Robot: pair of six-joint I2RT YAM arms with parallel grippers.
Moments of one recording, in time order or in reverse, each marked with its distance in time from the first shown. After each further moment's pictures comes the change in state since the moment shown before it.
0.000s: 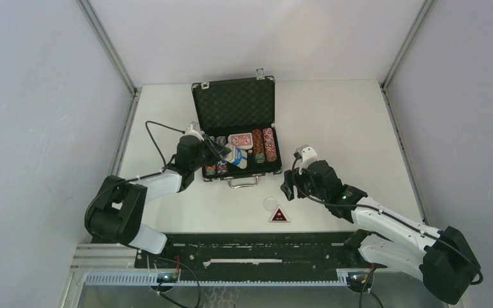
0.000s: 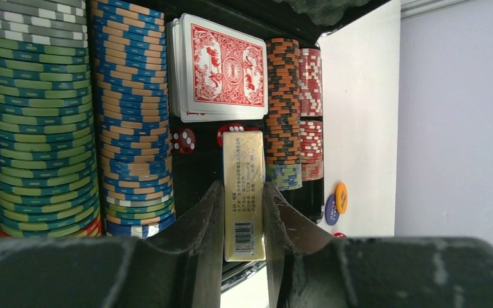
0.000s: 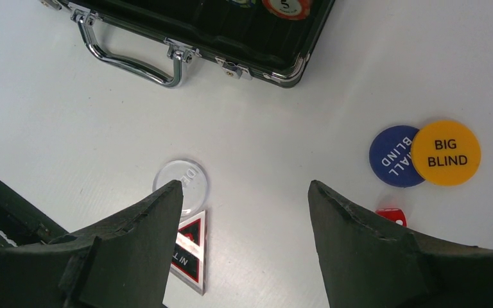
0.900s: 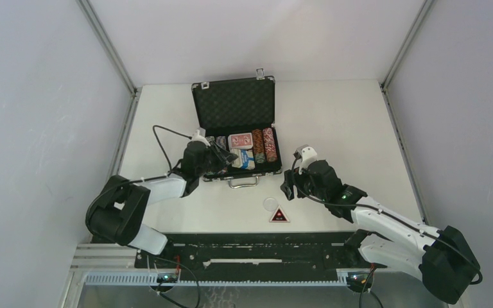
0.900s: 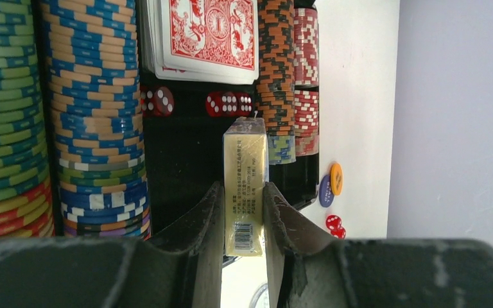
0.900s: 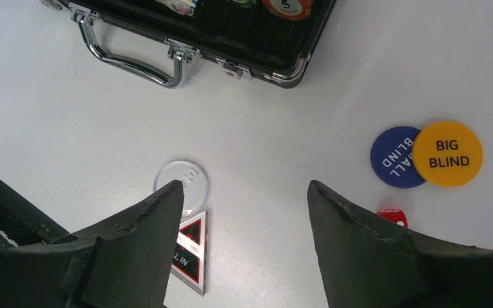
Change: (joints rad) left arm -0.089 0.020 -0.037 0.045 -0.036 -0.060; right arm -0.005 0.008 0.000 0.008 -0.007 0.000
